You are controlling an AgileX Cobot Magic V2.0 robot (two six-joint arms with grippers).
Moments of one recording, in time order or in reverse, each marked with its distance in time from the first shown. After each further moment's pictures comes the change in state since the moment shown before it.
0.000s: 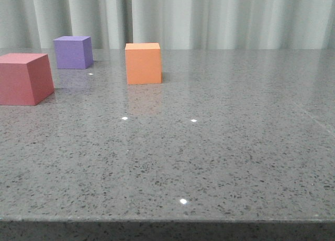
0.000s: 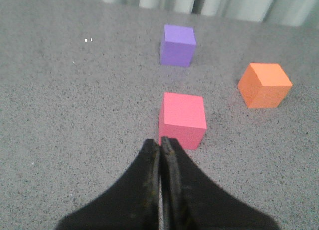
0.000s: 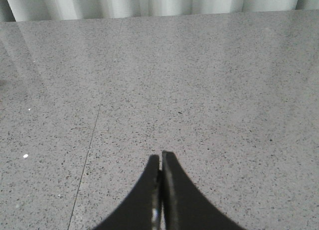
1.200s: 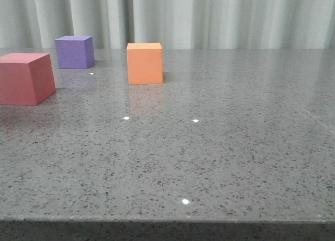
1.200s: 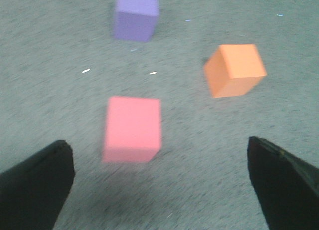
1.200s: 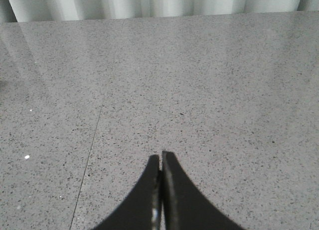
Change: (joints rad) left arm -0.141 0.456 -0.254 -0.106 -0.019 0.000; right arm 0.000 0.000 0.000 0.000 -0.002 0.000
